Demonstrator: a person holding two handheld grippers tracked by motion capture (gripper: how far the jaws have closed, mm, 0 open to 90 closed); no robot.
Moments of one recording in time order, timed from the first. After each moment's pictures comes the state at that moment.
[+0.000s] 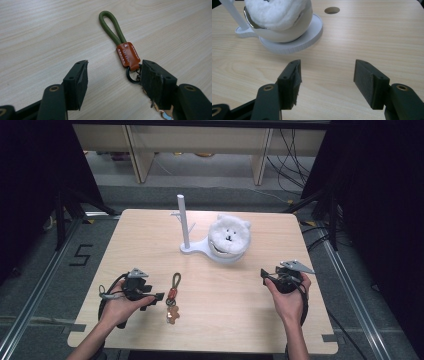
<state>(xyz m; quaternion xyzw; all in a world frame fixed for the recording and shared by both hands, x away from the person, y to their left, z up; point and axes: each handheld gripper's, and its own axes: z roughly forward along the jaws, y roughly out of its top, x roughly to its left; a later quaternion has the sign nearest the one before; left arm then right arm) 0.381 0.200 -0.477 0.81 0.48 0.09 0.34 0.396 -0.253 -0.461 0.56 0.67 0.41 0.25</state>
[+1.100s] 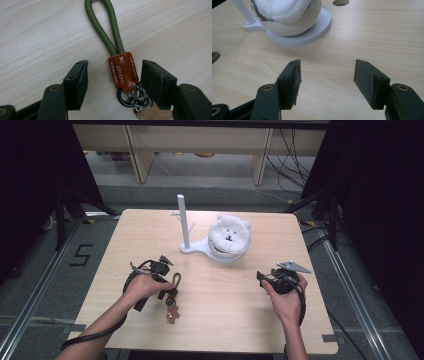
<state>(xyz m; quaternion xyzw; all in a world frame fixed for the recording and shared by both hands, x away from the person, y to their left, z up) 0.440 0.143 -0.480 0.83 0.52 0.00 0.18 0.397 -0.248 -0.465 0.56 0.69 0.41 0.22</state>
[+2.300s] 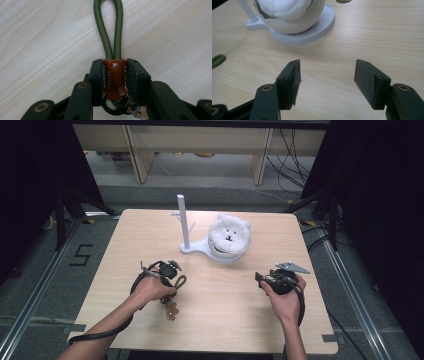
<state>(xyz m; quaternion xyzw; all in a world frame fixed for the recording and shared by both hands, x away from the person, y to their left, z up) 0.435 0.124 -0.481 0.89 0.44 0.04 0.13 0.398 -0.248 -0.470 0.55 0.69 0.42 0.20</state>
